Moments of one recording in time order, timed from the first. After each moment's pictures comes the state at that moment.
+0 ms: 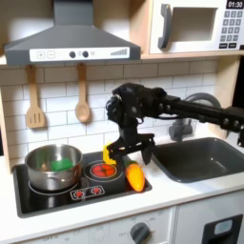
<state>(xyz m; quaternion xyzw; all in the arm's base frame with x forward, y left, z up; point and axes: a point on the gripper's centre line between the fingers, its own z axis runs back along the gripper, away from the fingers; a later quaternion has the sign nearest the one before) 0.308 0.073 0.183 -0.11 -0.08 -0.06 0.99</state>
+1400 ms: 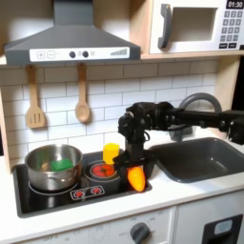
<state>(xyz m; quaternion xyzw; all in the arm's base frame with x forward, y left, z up) 0.330 0.058 0.136 -0.04 -0.09 -0.07 0.99</state>
